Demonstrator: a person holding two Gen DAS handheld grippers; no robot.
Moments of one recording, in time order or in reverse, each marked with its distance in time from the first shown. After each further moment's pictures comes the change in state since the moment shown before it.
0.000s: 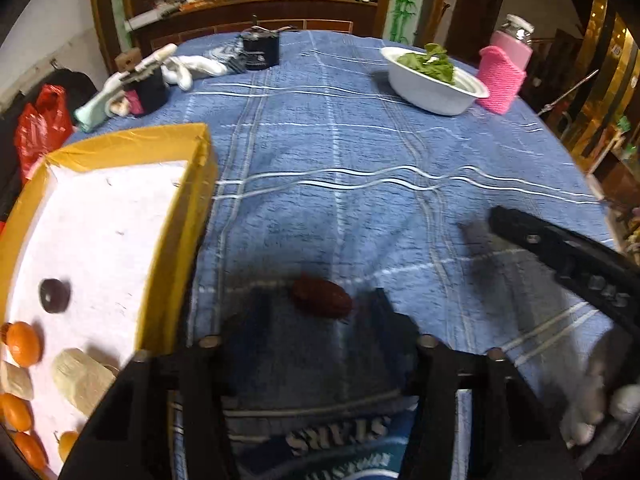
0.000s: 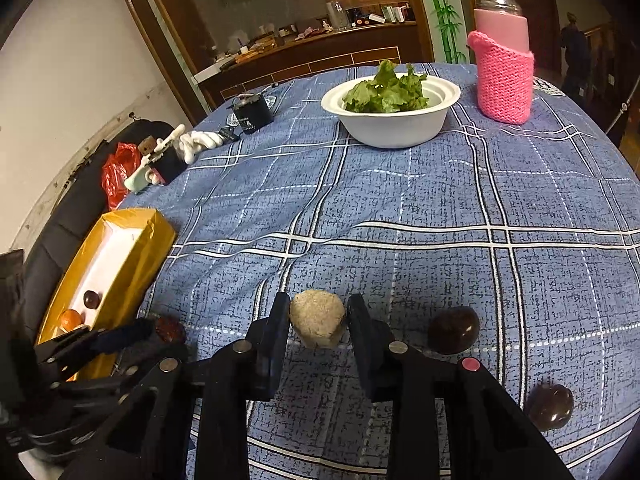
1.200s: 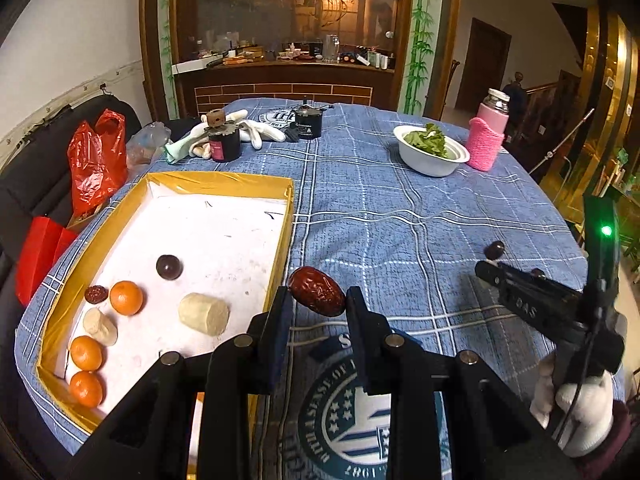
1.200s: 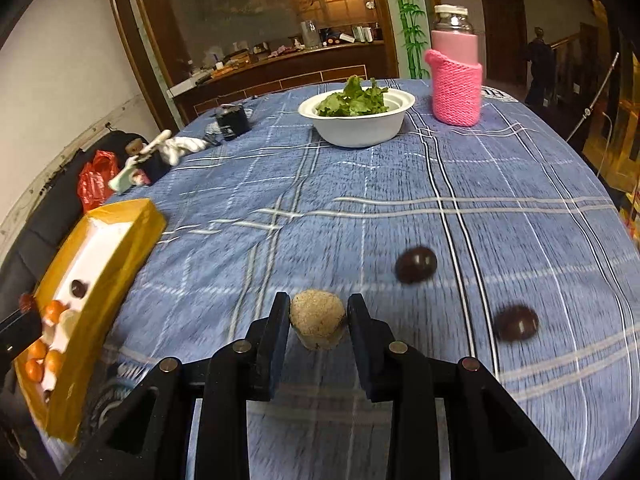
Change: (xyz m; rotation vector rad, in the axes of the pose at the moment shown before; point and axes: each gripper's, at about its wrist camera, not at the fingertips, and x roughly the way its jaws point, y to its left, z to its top) left arm -0.127 0.027 -0.053 -0.057 -0.219 0.012; right arm -0.041 0.017 -0.045 0.022 -0.076 -0.136
